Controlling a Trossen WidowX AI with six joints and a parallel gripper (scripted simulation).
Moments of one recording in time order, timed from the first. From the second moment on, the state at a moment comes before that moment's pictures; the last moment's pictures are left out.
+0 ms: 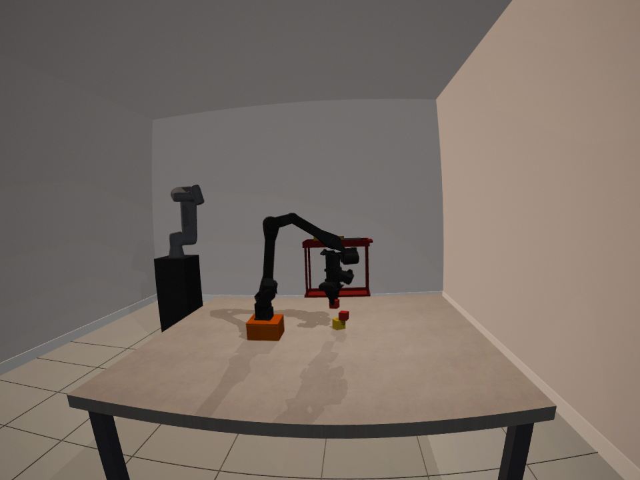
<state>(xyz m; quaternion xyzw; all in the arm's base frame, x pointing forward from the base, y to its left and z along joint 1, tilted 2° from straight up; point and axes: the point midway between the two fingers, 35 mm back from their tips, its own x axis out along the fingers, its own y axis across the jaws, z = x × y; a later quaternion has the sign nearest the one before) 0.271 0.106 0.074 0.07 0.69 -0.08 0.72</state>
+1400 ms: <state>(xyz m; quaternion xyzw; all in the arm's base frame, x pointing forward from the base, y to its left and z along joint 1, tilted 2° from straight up) 0.271 0.106 0.029 0.07 0.69 -0.09 0.71</state>
